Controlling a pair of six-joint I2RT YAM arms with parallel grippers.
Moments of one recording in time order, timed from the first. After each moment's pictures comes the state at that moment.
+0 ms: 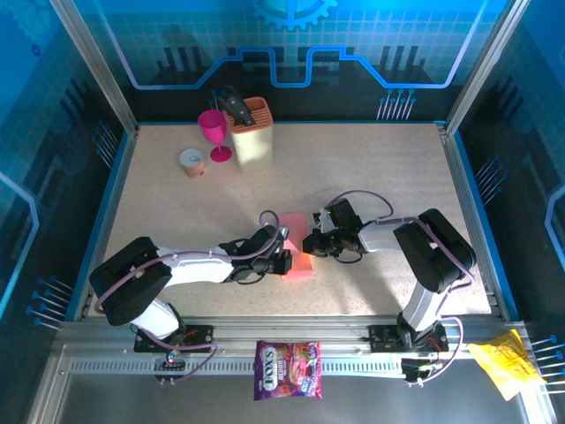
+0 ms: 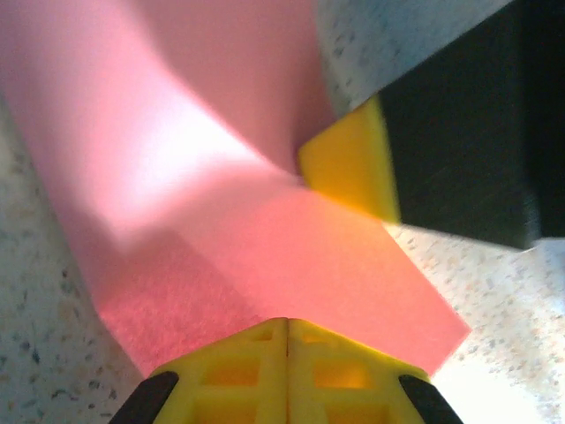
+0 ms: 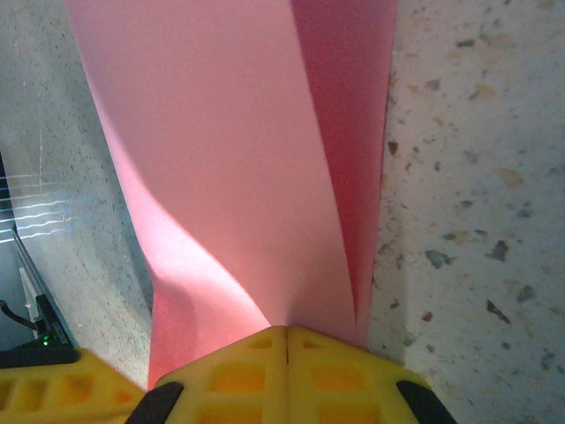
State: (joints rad) left arm -0.86 1.55 0.63 0.03 0.06 -0.77; right arm 0.52 1.76 0.70 0.06 -0.58 0.67
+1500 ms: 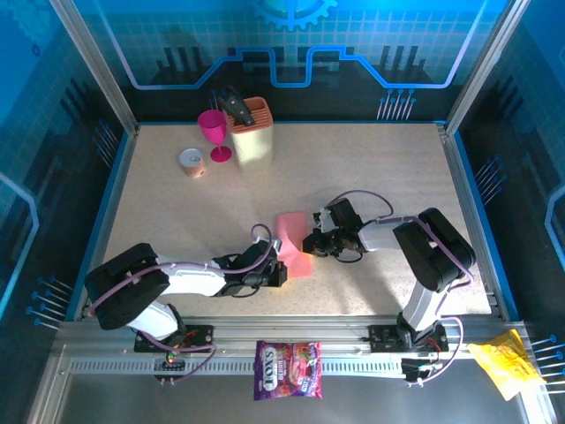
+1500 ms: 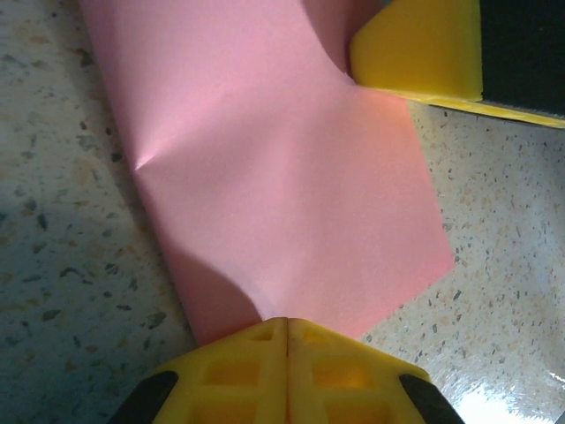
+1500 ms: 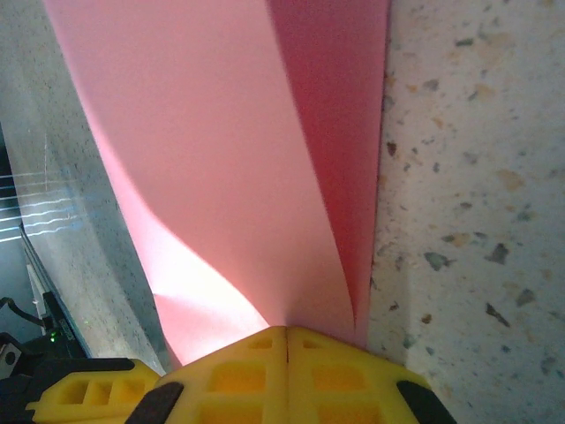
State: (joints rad) left arm -0.91 1.49 0.47 0.17 0.05 -0.88; right arm 0.51 1.77 0.71 0.06 -0.60 0.67
